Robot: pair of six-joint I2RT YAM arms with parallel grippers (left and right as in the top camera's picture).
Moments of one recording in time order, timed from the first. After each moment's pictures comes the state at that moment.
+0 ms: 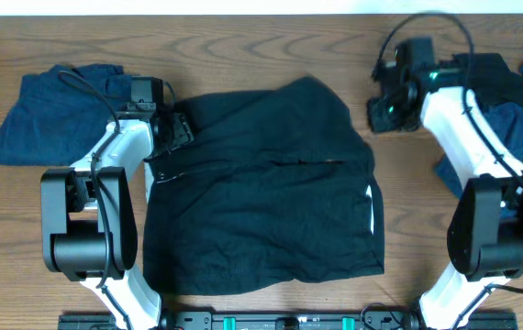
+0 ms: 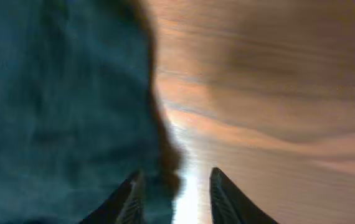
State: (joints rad) left arm 0.01 1.91 1.14 -0.47 -0.01 -0.47; right arm 0.09 1.90 1.40 -0.77 -0.16 -0.05
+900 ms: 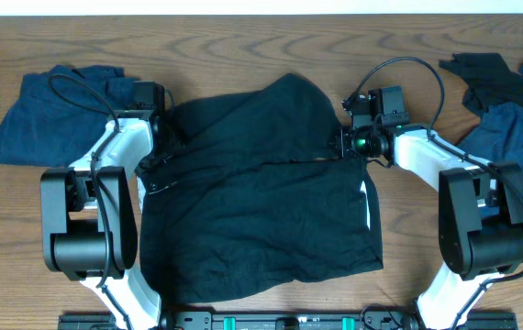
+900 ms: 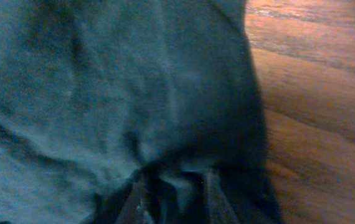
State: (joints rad) left arm 0.01 1.91 1.16 -0.64 -0.16 -0.61; right arm 0.17 1.93 1.05 -0.24 -0.38 0.14
